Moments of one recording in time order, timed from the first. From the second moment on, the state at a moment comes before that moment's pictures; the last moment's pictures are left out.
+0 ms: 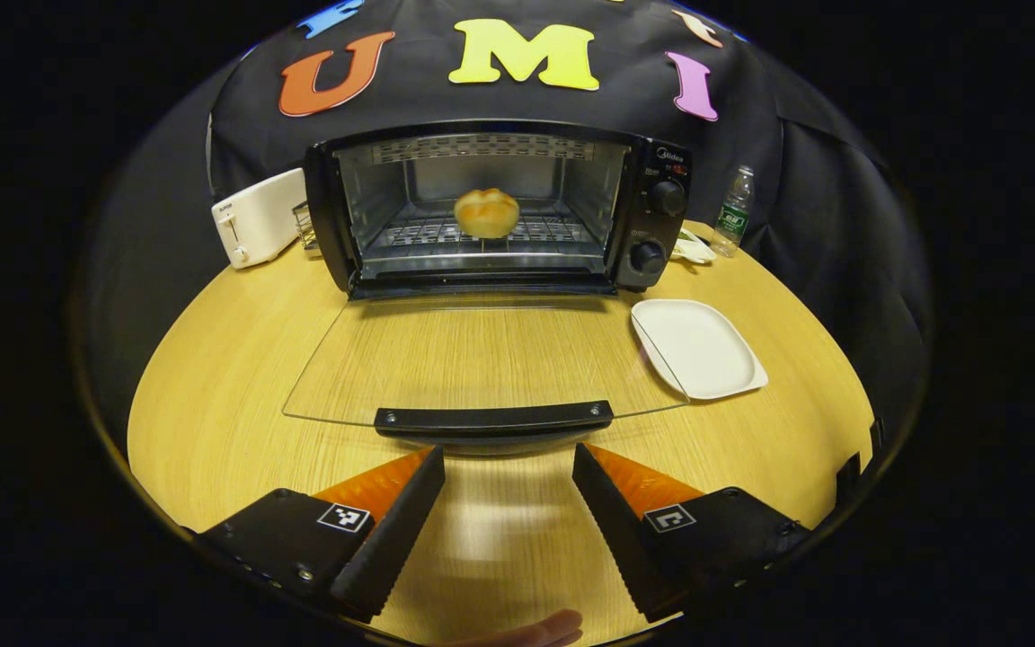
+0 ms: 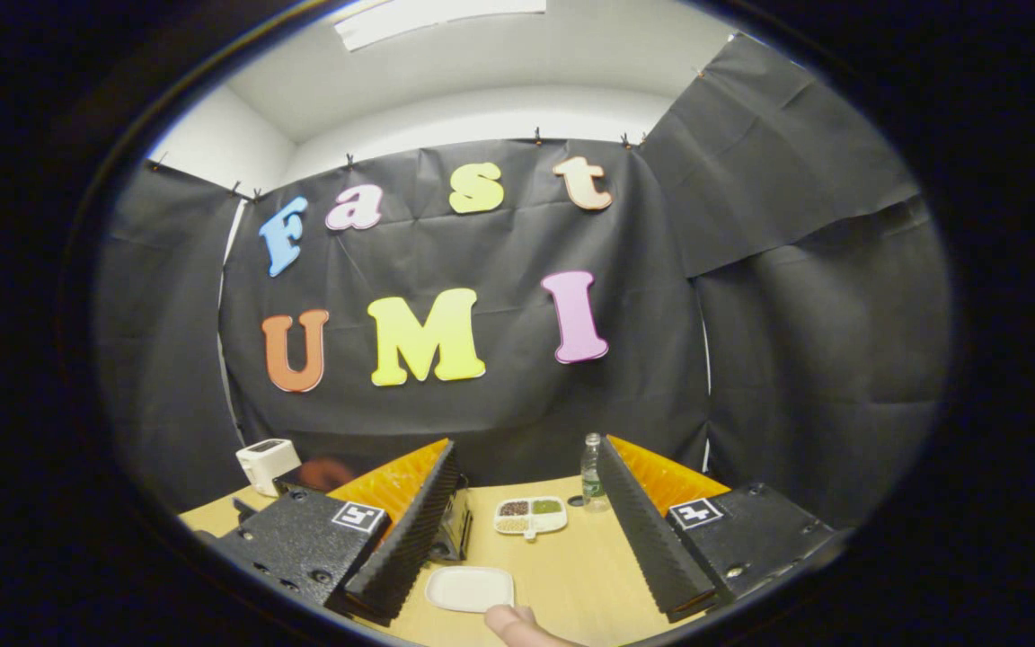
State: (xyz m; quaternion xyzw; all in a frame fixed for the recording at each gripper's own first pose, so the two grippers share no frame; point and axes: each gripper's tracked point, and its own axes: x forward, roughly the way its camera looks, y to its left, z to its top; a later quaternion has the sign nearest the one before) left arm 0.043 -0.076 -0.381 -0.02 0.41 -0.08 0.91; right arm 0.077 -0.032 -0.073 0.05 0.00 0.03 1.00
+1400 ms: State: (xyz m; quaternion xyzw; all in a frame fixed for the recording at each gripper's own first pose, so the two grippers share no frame) left arm 0.070 -0.073 -0.328 -0.02 0.36 -0.06 0.93; right arm 0.076 -0.030 -0.094 0.04 0.02 0.03 1.00
